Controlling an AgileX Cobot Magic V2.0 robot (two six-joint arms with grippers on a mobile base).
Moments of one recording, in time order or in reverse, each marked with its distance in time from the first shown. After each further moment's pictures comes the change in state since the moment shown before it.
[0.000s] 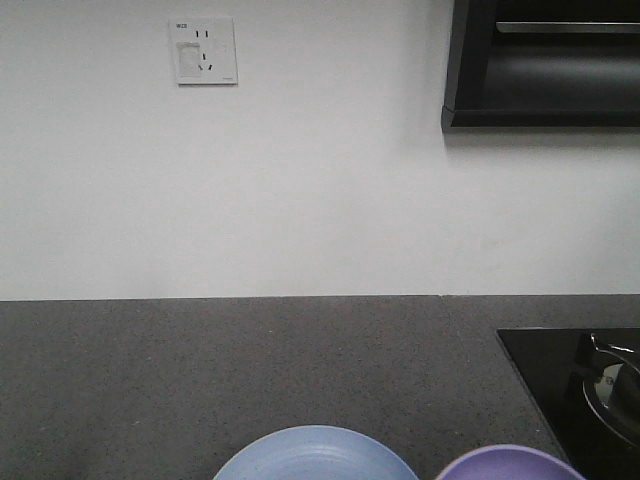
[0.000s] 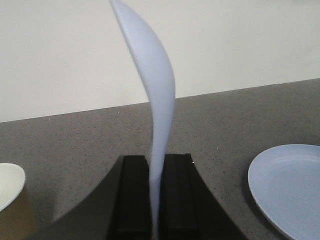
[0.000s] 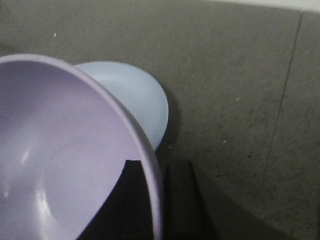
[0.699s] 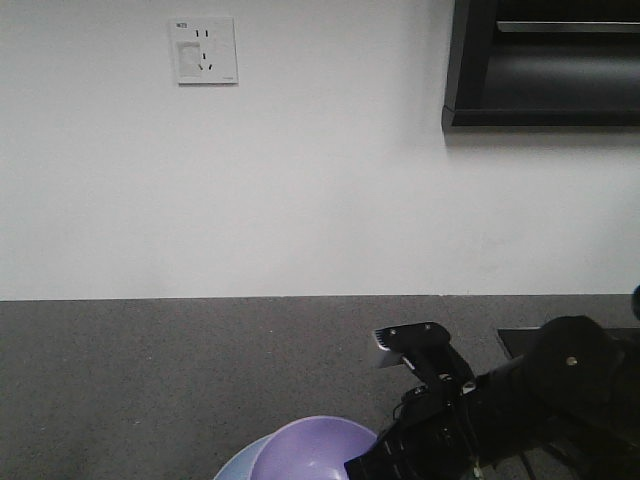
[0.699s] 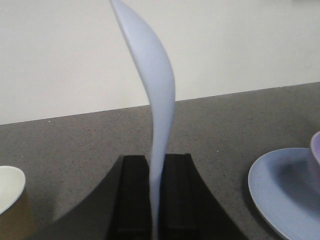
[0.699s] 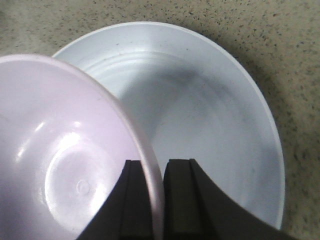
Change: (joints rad) left arm 0.000 0.000 0.000 -0.003 -0.010 0.000; right arm 0.225 0.834 -0.540 -0.001 0.119 0.086
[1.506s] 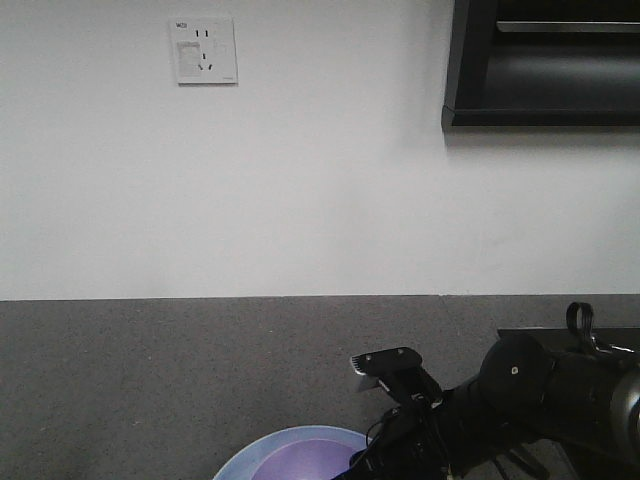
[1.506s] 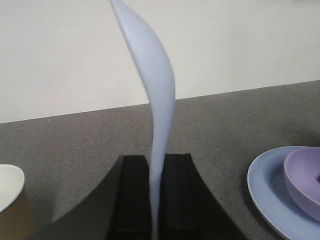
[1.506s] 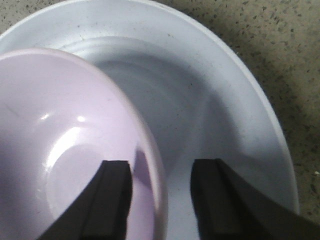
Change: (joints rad) left arm 0.000 0.000 0.000 0.000 0.004 0.000; right arm 0.001 0.134 -0.027 0.037 -0.024 -0.083
